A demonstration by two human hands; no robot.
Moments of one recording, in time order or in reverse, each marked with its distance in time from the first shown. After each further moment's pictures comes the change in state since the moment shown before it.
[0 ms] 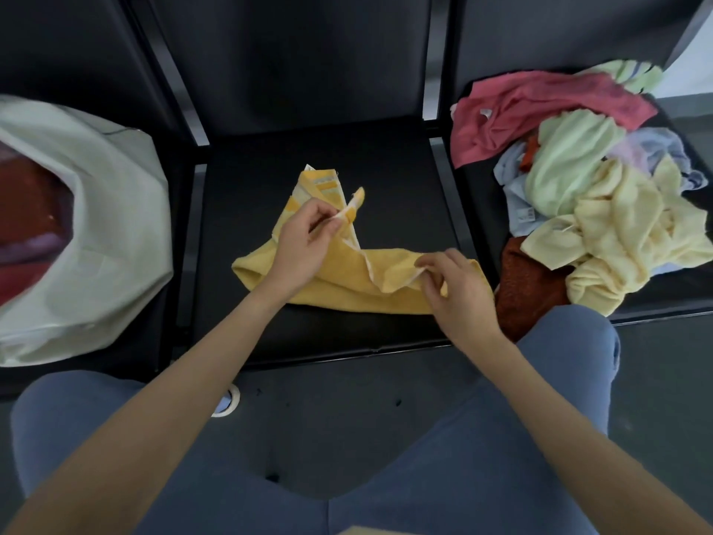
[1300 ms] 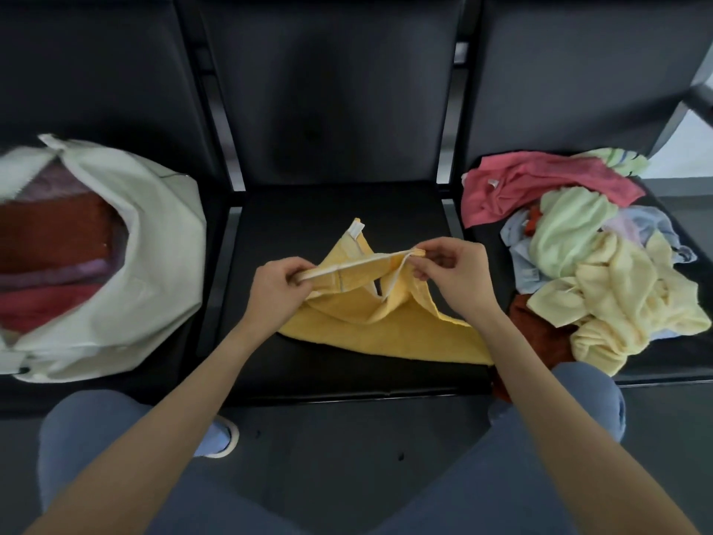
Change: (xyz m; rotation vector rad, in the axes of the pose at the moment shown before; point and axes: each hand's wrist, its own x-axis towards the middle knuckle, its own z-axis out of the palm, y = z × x) left_hand -0.022 -0.008 -0.066 0.216 0.068 -0.077; right_hand 0.085 -0.043 -0.017 0.515 -0.031 0.152
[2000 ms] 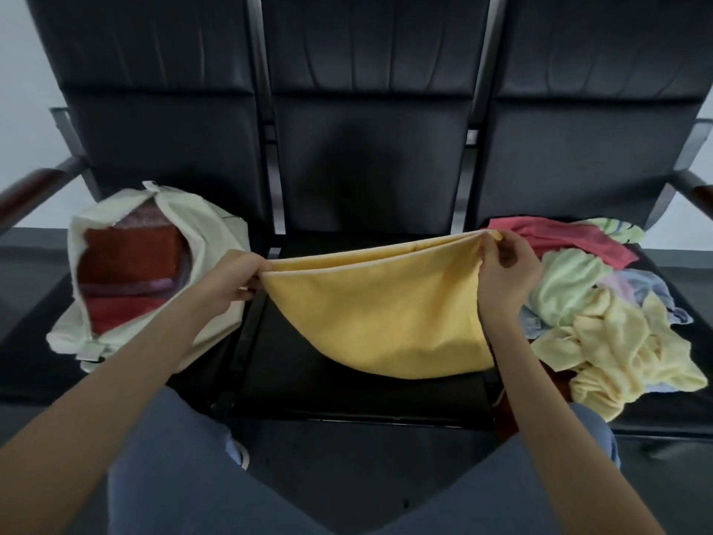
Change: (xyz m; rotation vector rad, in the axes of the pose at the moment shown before) left_hand -0.006 0.039 -0.128 -0.293 0.008 -0.567; right_hand 0.006 -0.063 -0.027 0.081 0.655 -0.074
